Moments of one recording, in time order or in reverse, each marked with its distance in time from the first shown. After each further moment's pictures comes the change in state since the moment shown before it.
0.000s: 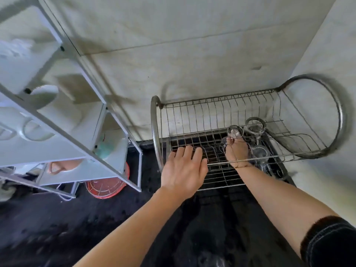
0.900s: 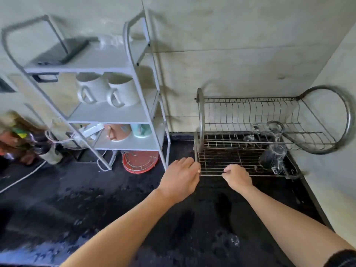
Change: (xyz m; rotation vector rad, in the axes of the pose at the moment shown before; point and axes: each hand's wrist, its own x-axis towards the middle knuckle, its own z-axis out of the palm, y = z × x) left_hand -0.138 -0.063 -0.034 -0.145 0.033 0.136; right_hand -0.163 -0.008 0.005 -0.412 -0.434 -0.100
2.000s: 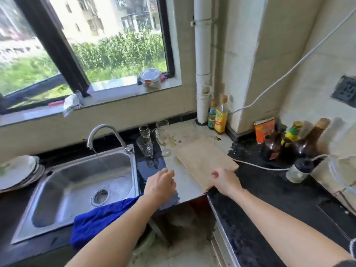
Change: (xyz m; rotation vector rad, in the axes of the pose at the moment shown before) left_hand -0.607 -0.311 -0.235 0.223 0.071 -1.635; right_hand -0.318 -0.633 0.432 -0.391 -0.612 -1.219
